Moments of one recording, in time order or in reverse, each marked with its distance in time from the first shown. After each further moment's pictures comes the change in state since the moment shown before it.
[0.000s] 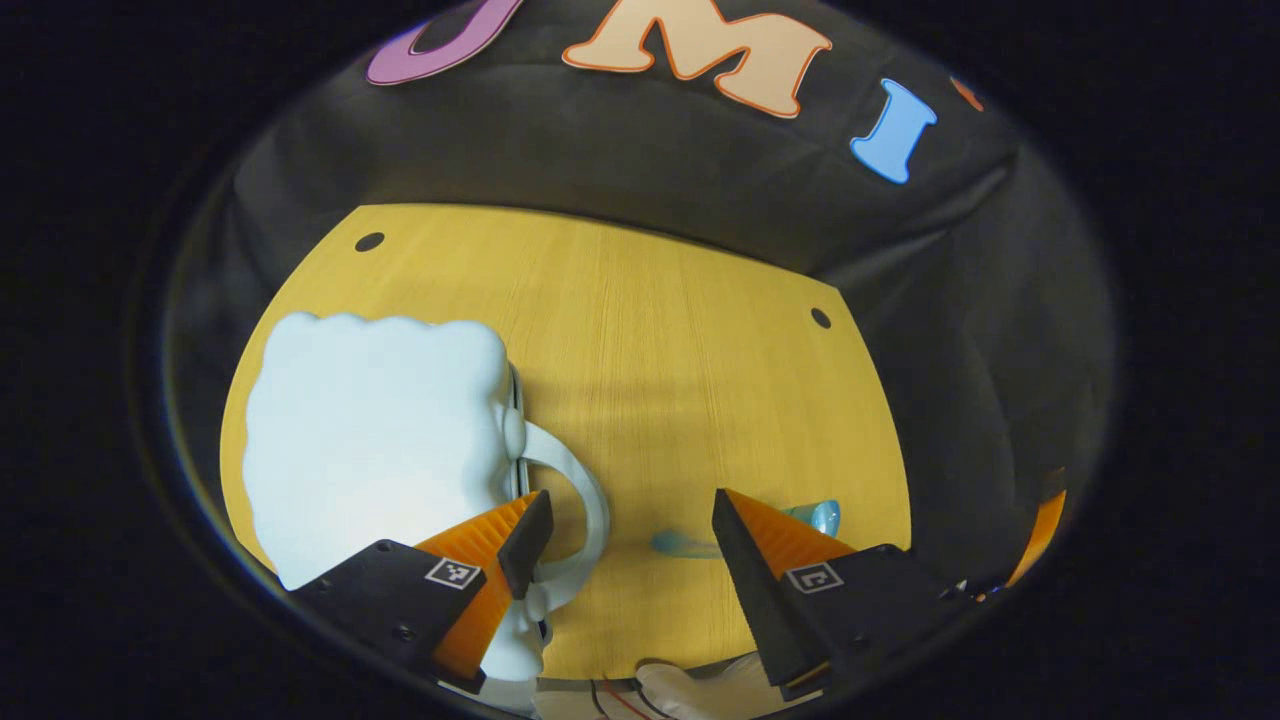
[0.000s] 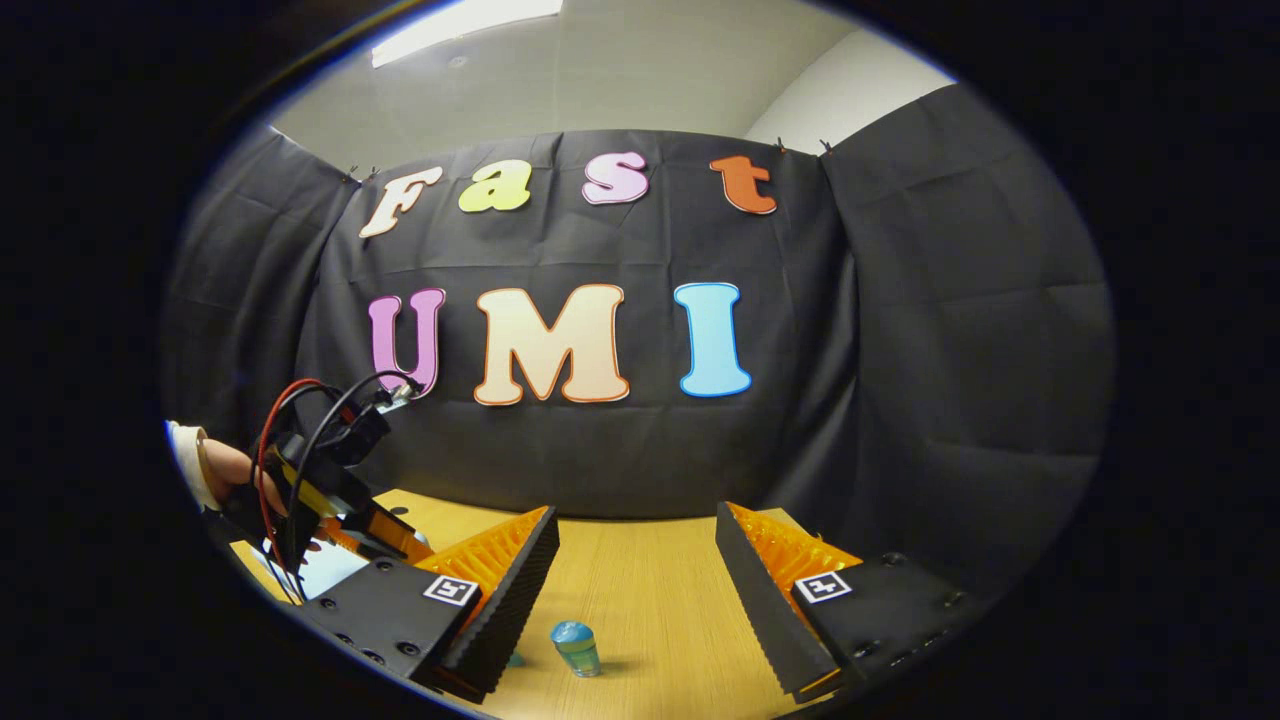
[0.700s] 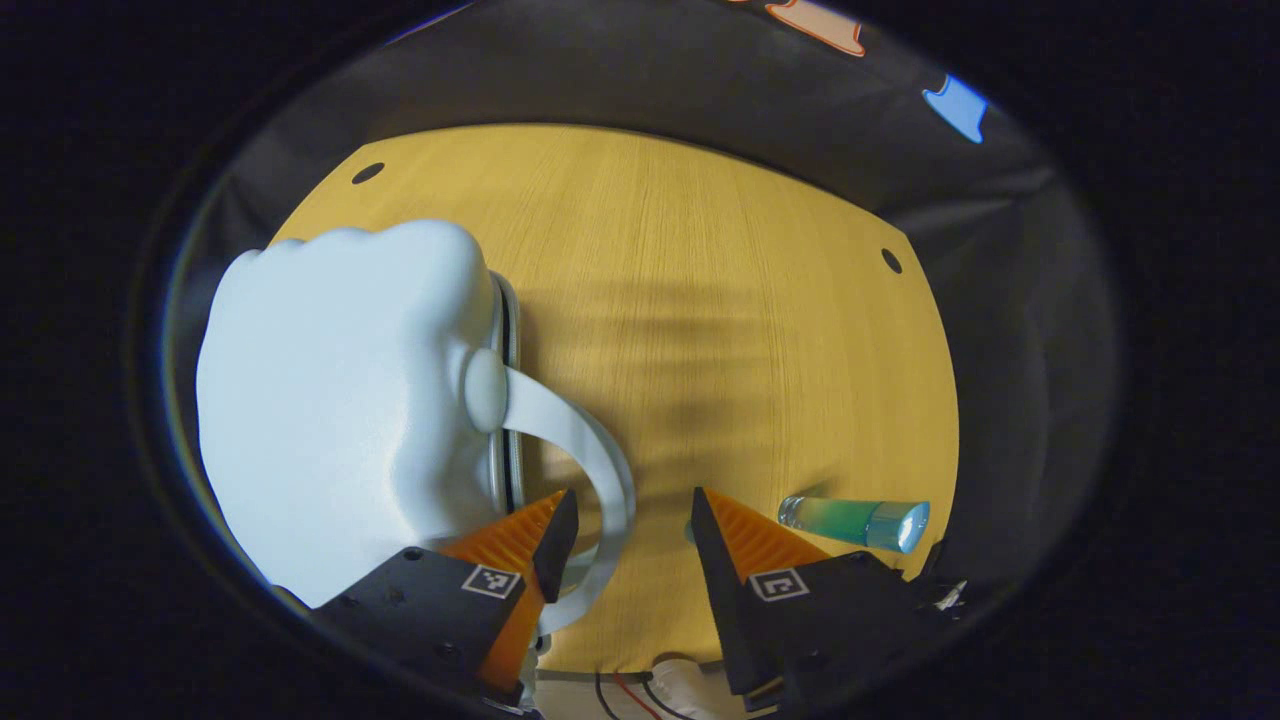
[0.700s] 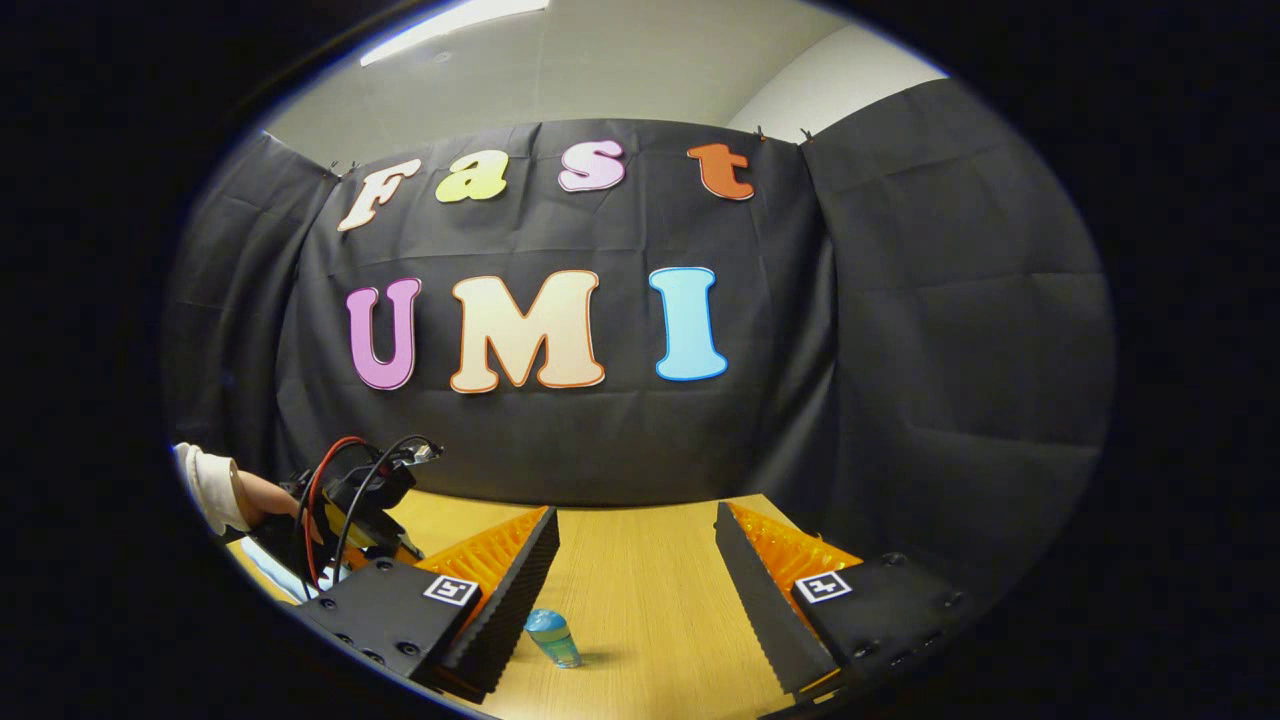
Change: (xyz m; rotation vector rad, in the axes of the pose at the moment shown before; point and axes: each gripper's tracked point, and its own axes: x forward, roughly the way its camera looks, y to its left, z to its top) left arm 0.062 0.022 -0.039 -0.057 0.219 0.104; right arm -0.001 -0.029 -0.014 0.014 0.035 -0.054
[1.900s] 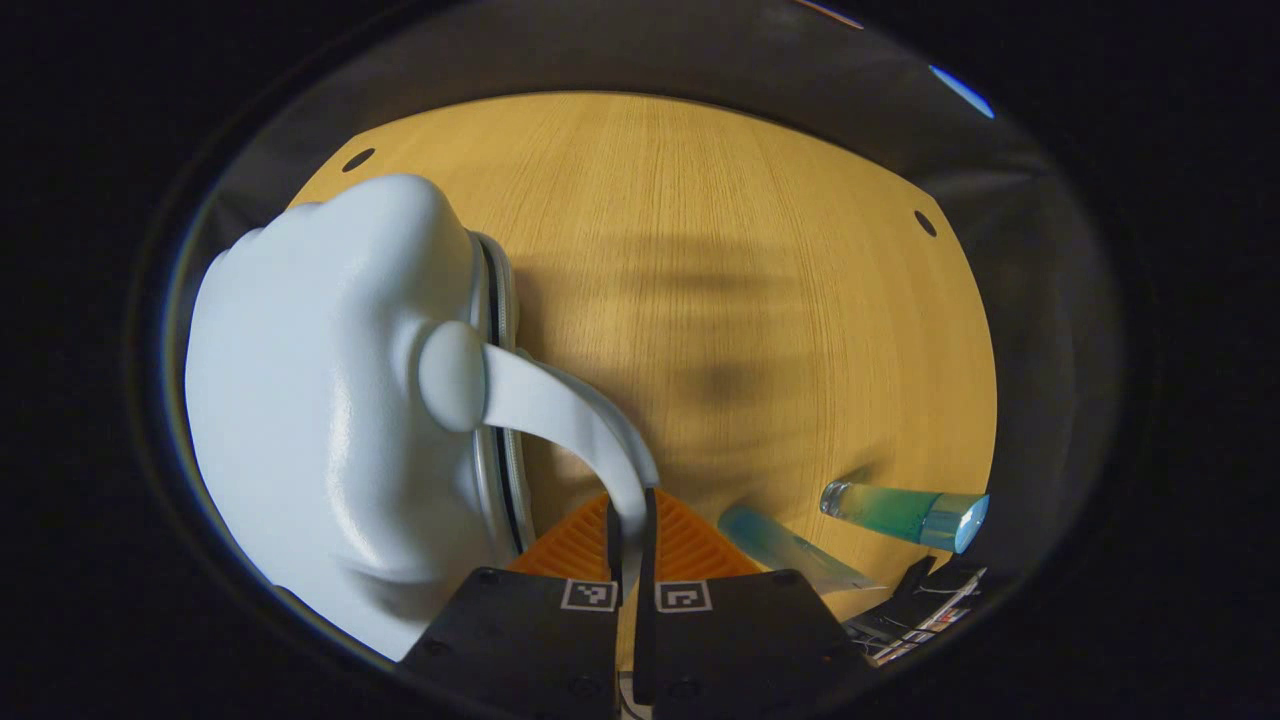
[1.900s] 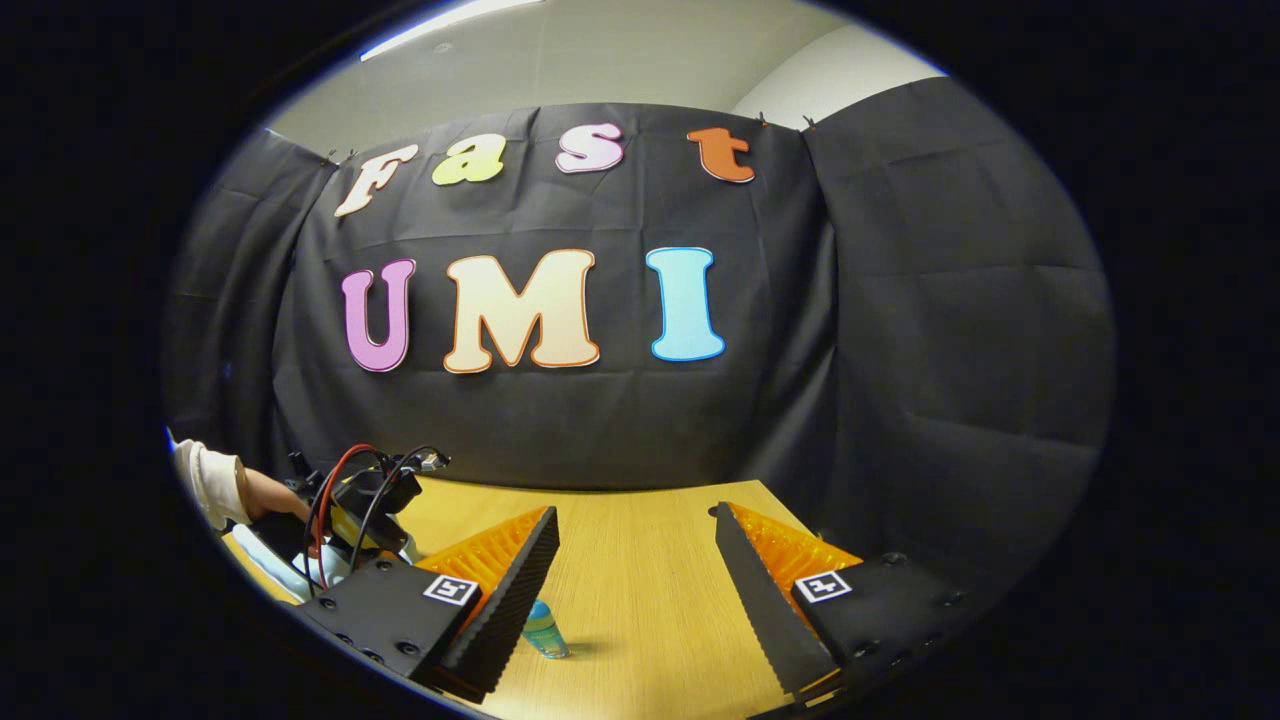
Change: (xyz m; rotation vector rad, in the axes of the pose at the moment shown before) left arm 0.021 0.009 -0.011 0.035 0.075 0.059; right arm 0.008 -0.008 -0.018 -0.014 0.050 0.007
